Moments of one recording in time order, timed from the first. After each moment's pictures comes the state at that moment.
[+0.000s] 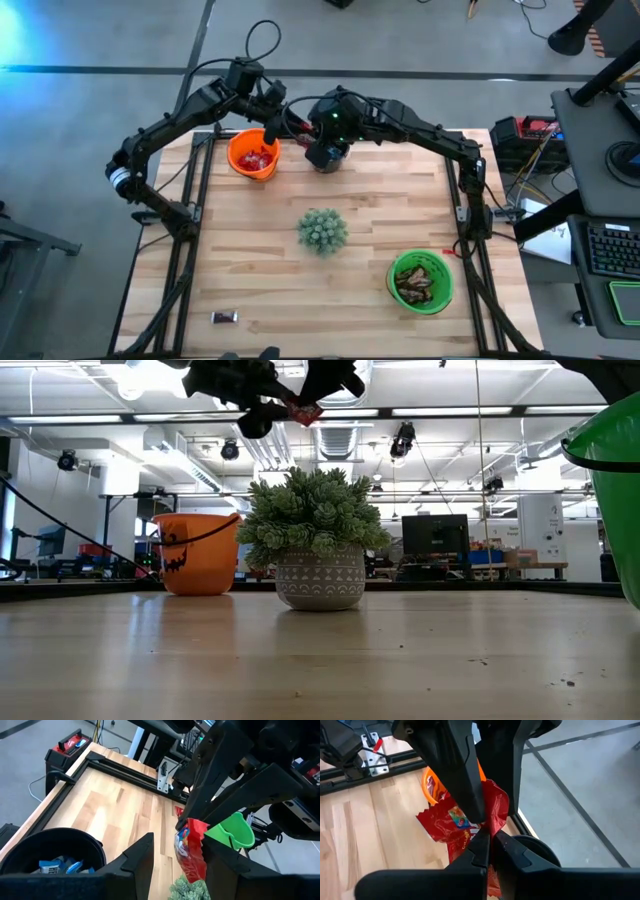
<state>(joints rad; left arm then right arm) 0.72 1.52 1.52 -0.56 0.80 -0.03 -0.26 2.00 2.36 -1.03 0.18 0.04</state>
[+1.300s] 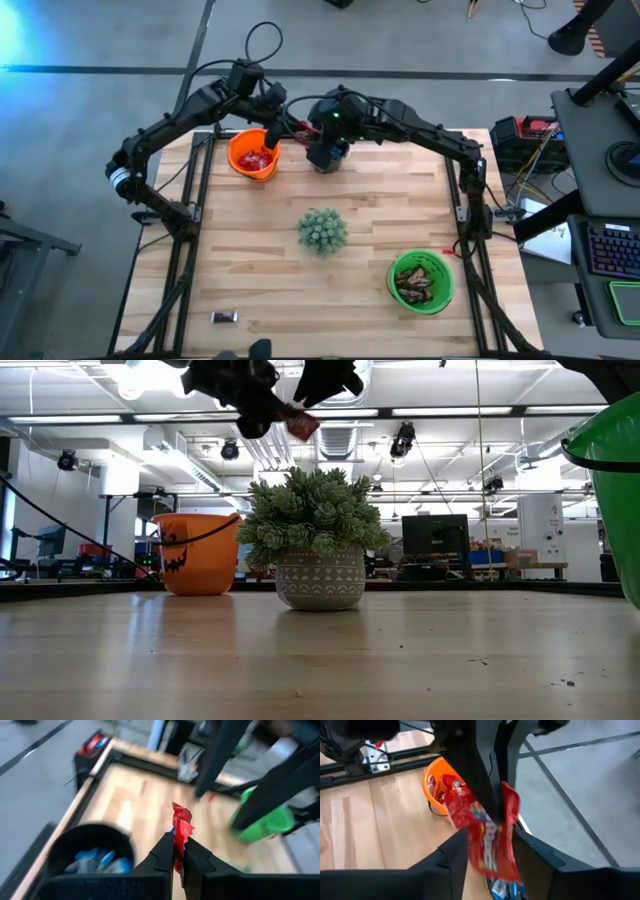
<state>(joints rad) 0.72 1.52 1.52 -0.61 0.68 0.12 -0.26 2.00 2.36 -1.02 0.18 -0.01</state>
